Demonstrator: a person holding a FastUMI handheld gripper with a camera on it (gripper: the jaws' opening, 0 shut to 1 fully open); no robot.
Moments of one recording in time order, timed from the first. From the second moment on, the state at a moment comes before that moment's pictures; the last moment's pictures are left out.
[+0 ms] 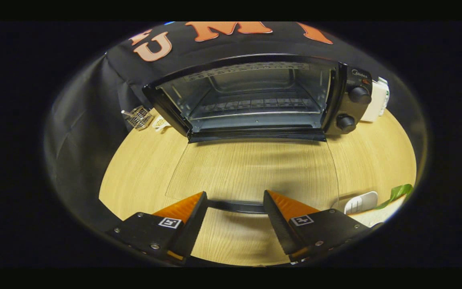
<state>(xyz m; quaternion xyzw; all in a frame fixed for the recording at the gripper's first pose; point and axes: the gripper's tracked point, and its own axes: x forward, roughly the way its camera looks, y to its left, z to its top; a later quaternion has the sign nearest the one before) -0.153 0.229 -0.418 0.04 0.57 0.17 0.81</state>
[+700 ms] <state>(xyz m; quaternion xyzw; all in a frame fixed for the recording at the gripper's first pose) -0.138 0.137 -0.322 0.04 0.52 0.17 0.84</state>
